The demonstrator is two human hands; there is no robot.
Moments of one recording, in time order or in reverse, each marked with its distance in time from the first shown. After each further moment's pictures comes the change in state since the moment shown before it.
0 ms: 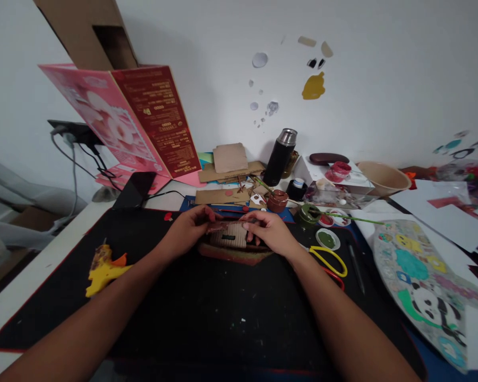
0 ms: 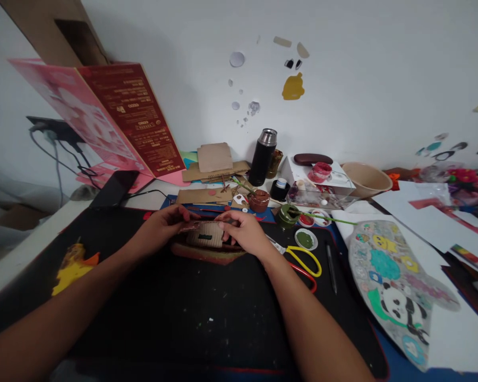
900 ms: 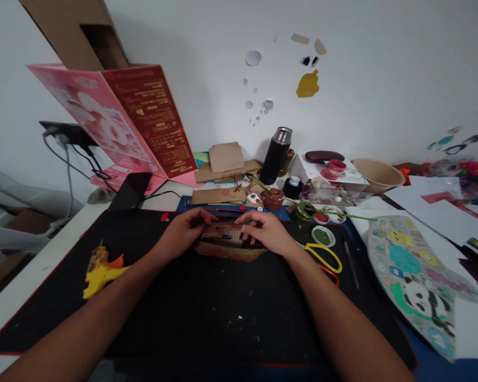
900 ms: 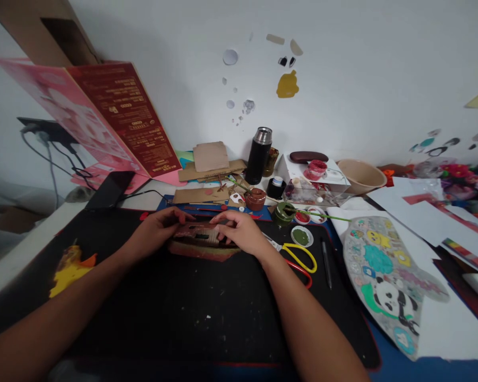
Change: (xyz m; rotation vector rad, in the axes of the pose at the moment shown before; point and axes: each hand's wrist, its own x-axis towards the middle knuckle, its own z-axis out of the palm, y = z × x) left_hand -0.004 0.000 -0.003 0.131 0.022 0.042; right_hand -0.004 -0.001 -0.001 -0.013 -0.034 0.025
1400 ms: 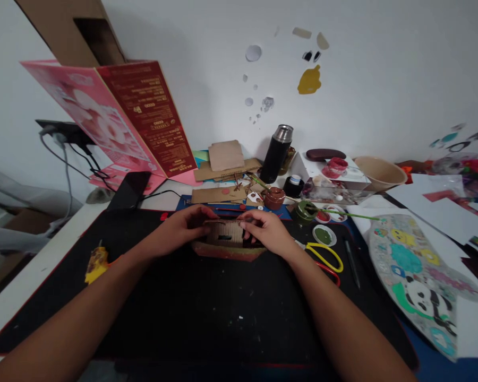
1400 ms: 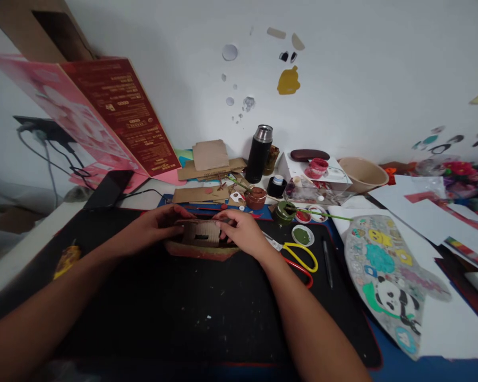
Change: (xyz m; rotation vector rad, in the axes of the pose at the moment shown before) left_hand 0.003 0.015 -0.018 -0.016 -0.229 -0.055; right_hand 0.001 0.003 0.002 -0.103 0.073 -0.039
